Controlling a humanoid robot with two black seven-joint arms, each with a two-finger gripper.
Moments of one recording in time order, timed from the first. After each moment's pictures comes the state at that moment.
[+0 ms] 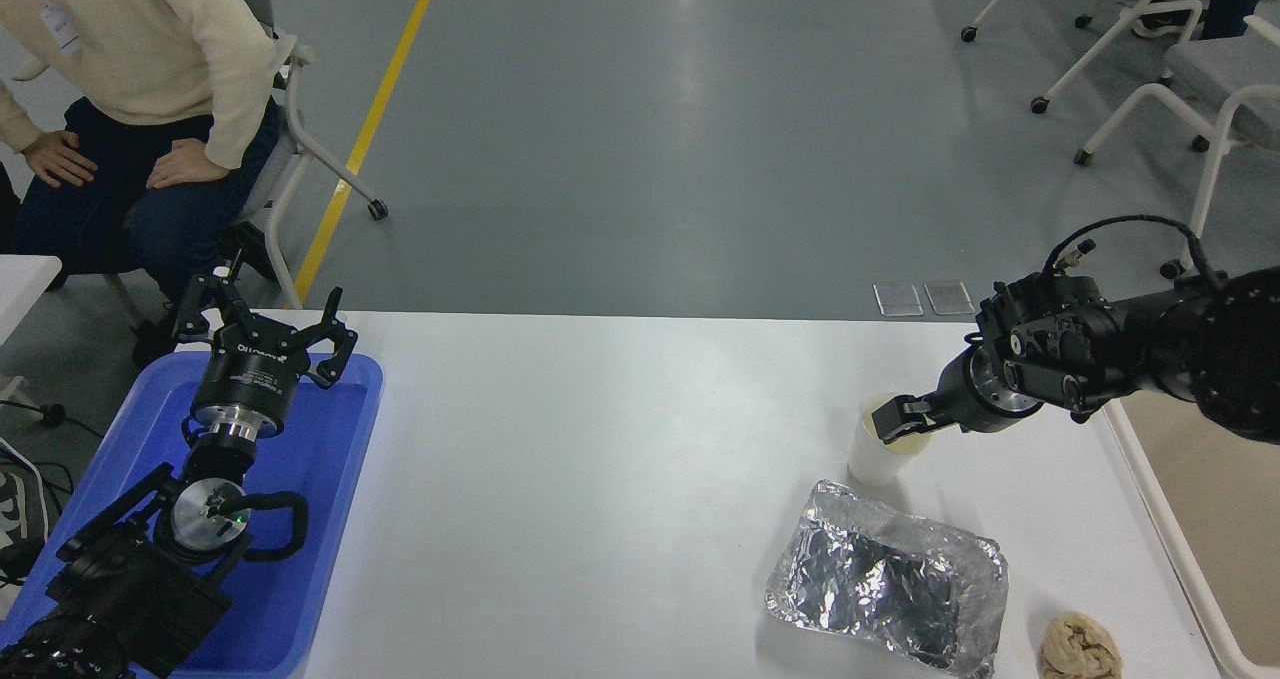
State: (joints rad) left arm -0.52 0.25 -1.00 -0.52 -0.07 -0.60 -0.40; right arm 1.36 -0.15 -1.26 0.72 -0.40 0.35 0.20
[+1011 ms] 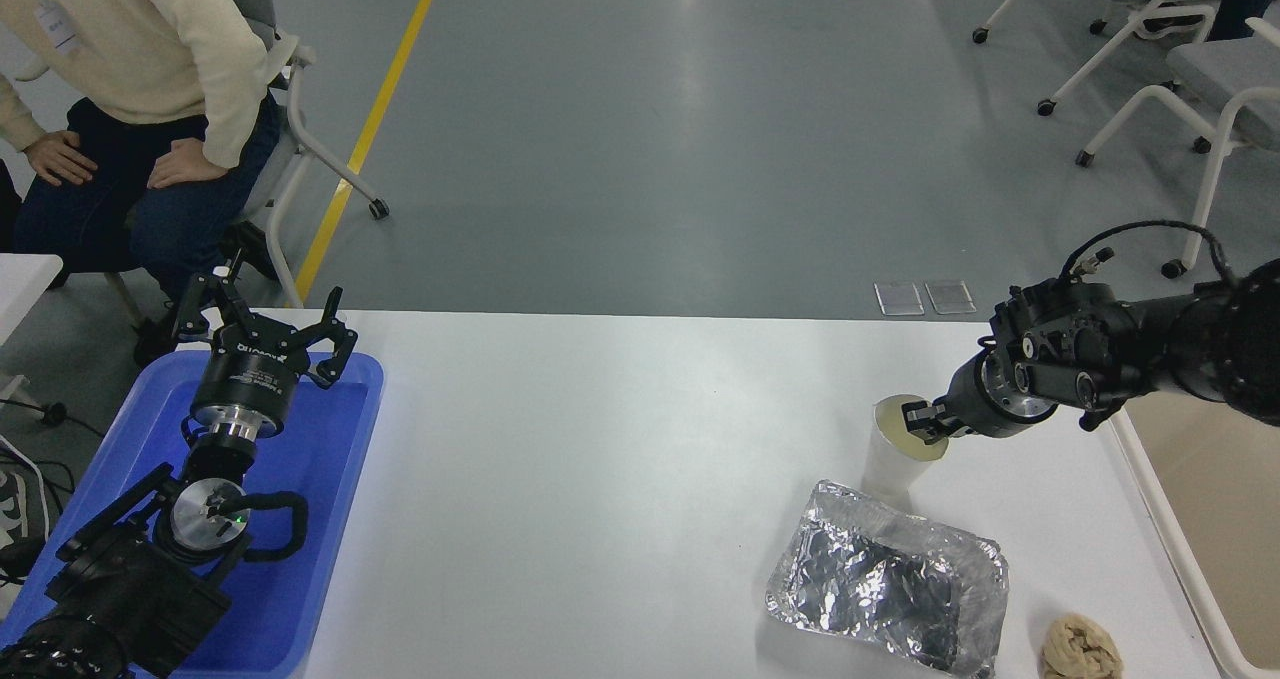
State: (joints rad) left arm -0.52 0.25 -1.00 -0.52 -0.07 -0.60 -0.40; right arm 1.52 -0.22 -1.26 0.90 -0.35 0.46 0.18
